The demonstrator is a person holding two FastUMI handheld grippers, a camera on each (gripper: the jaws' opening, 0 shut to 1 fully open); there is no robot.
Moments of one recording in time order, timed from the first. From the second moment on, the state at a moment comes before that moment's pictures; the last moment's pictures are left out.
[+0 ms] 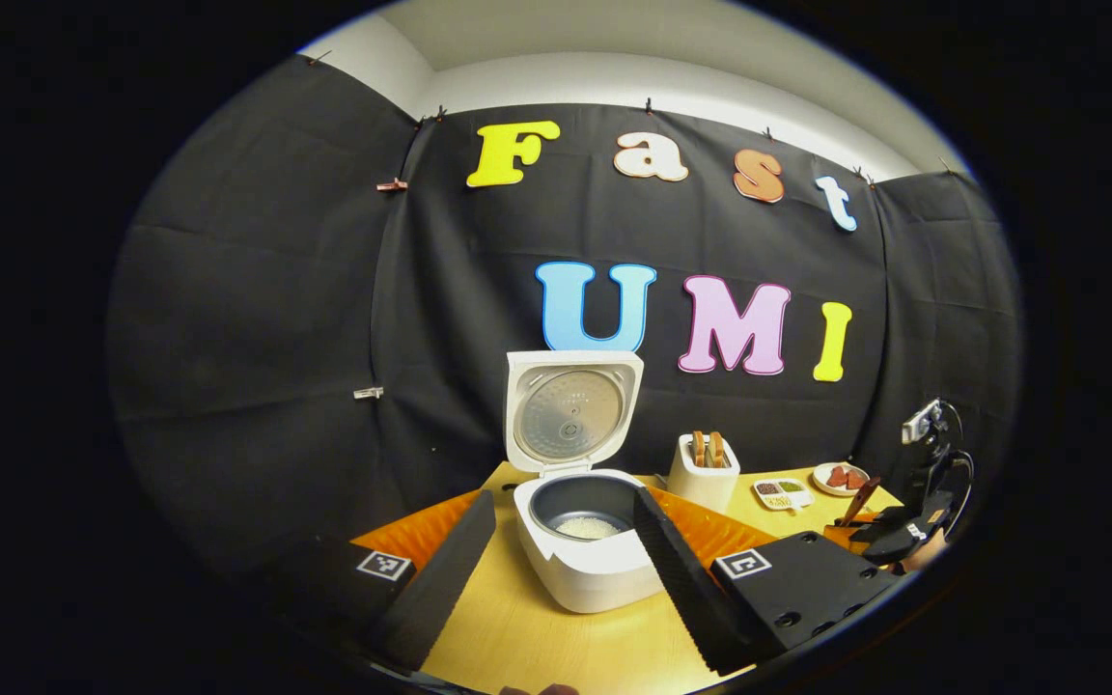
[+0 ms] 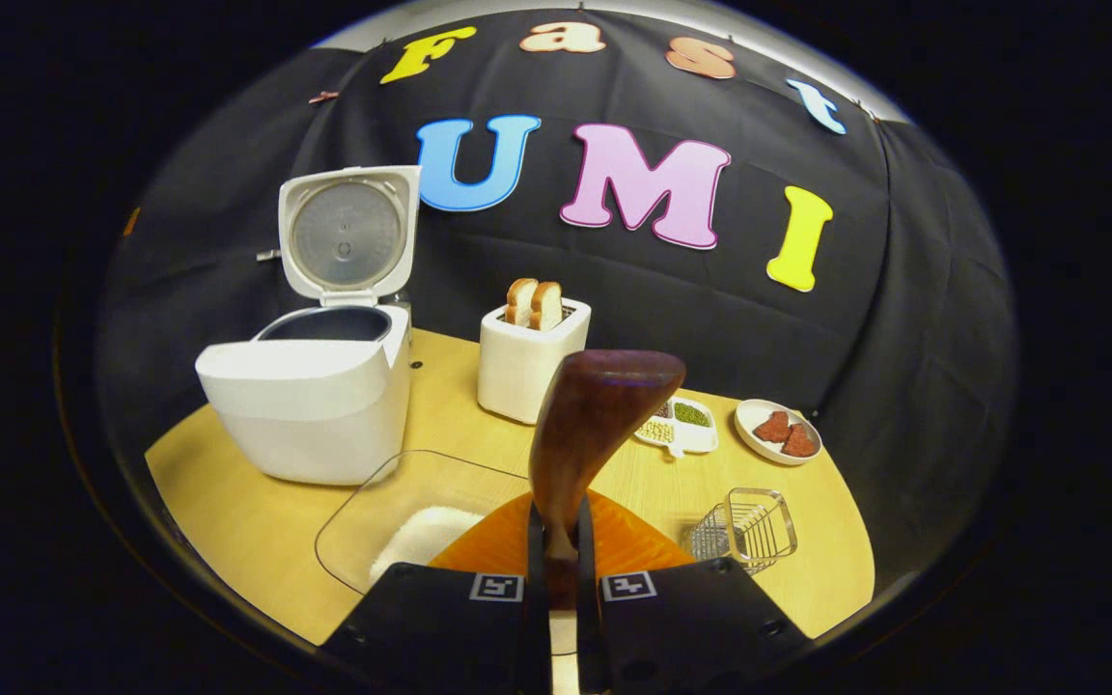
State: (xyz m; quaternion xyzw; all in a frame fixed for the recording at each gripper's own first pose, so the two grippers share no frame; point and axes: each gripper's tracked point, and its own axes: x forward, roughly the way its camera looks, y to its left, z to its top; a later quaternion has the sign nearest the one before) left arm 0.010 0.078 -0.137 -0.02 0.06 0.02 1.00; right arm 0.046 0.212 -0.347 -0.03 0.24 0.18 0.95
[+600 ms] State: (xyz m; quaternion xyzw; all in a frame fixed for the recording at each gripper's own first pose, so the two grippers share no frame) left arm 0.003 0.090 -0.149 -0.03 0.07 0.02 1.00; right arm 0.015 0.283 -0.381 0.08 0.33 0.18 0.92
